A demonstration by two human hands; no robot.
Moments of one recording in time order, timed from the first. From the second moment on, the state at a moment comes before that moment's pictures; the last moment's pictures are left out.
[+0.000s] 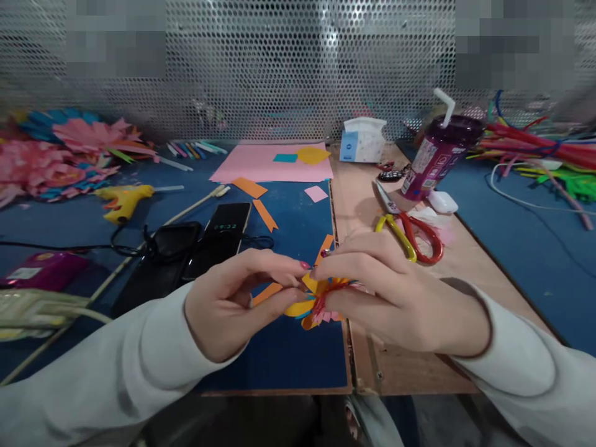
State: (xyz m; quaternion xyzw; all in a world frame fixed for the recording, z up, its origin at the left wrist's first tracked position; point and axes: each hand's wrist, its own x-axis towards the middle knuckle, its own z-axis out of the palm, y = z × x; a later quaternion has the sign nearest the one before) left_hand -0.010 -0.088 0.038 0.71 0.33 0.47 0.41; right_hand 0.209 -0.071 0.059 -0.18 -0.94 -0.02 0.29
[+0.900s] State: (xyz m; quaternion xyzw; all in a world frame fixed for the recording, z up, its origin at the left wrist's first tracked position) left_hand -0.005 -0.091 0.035 0.73 0.35 0.48 0.33; right_hand 0.201 -0.074 0.048 -0.21 -0.92 -0.12 0.32
